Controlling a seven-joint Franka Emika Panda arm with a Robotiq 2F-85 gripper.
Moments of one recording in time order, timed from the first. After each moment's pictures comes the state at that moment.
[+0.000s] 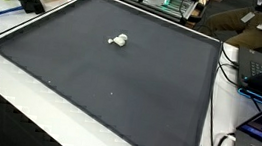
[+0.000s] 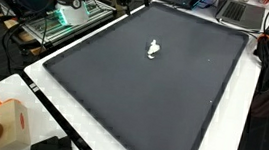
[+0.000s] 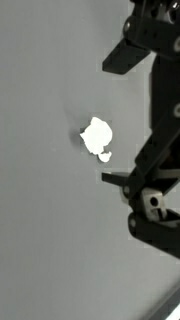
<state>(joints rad) 0.03 -0.32 0.08 -2.75 0.13 2.67 0.19</state>
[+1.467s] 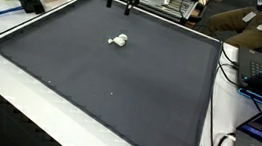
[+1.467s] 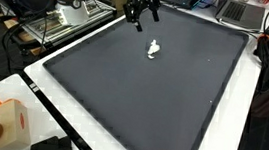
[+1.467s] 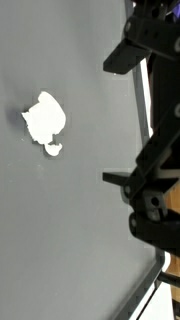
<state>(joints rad) -0.13 -0.07 0.14 -2.75 -0.29 3.20 0.42</state>
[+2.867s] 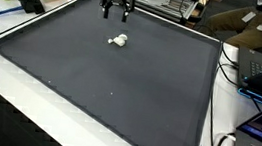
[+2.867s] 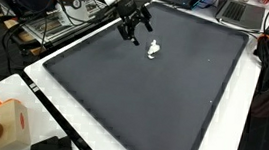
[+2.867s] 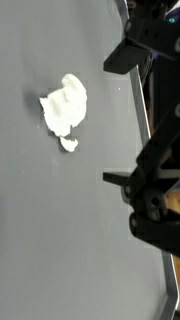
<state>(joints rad) -0.30 0.18 0.05 -2.75 -0.74 3.62 0.51</state>
